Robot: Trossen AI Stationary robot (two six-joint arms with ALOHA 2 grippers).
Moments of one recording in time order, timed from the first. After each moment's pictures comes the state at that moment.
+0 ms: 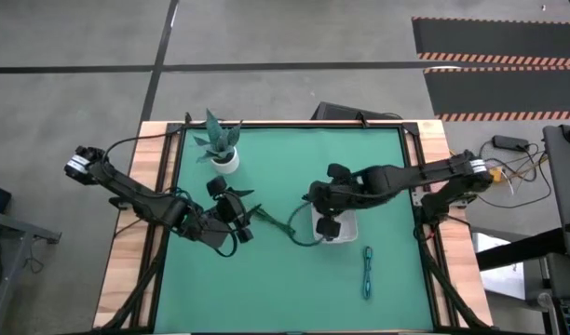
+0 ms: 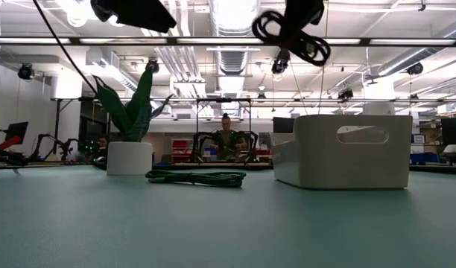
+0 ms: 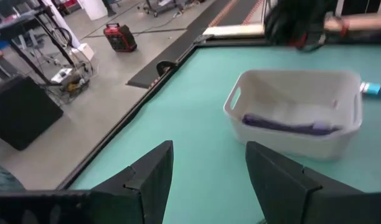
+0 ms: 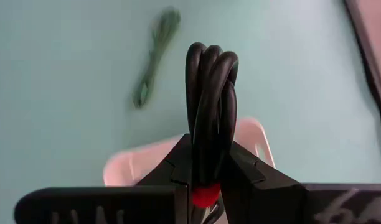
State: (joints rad) left arm -0.46 1.24 0.94 -0.33 -0.98 -0.33; right arm 0.18 1.64 1.61 -1.08 0.27 0.30
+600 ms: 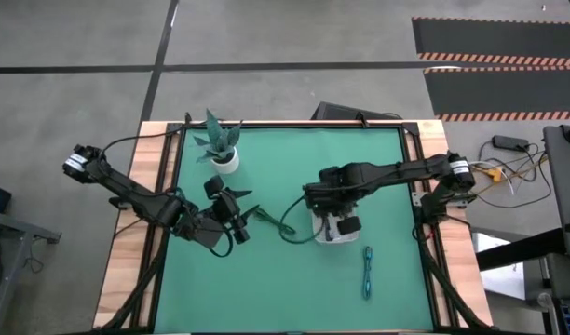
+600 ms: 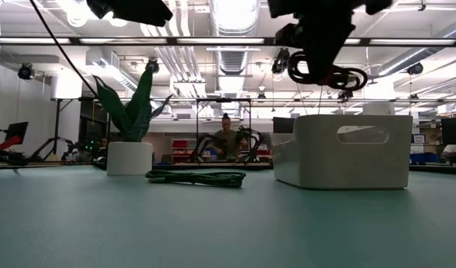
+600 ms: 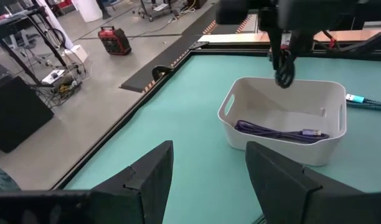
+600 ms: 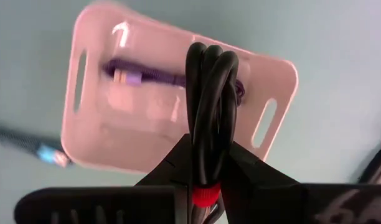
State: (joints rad) left arm -0.48 1.21 0.93 -0.32 -0.97 -0.34; right arm 0.10 1.77 1.65 -1.36 0.10 -0.24
